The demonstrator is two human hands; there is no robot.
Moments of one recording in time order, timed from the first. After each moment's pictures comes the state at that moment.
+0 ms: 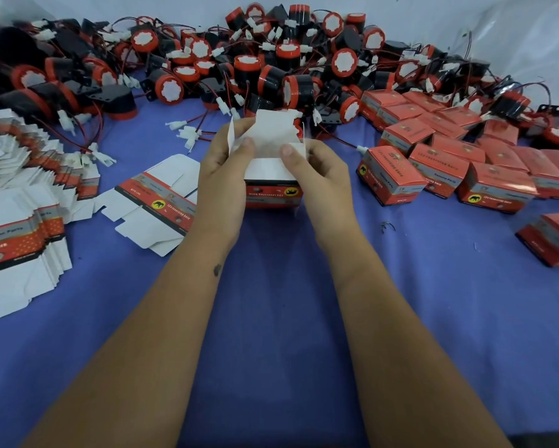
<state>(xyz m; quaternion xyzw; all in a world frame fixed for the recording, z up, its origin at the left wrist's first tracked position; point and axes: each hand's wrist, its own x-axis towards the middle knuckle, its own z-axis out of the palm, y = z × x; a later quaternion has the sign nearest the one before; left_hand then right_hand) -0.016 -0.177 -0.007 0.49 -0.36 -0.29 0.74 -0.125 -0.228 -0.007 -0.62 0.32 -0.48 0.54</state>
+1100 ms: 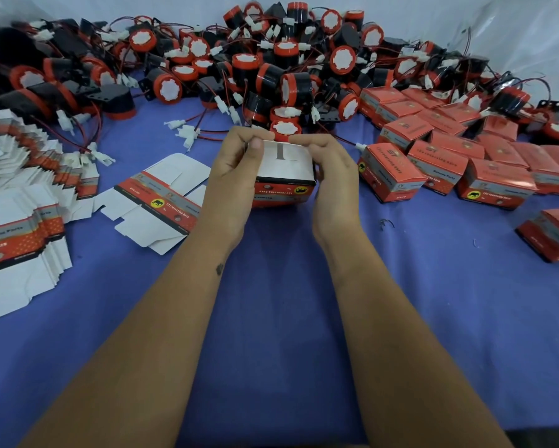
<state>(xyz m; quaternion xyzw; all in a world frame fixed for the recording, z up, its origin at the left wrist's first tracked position) -0.019 -0.181 -0.014 0.48 -0.41 -0.31 0.71 -0.127 -0.233 -0.009 -0.54 0.27 -0.54 0.59</state>
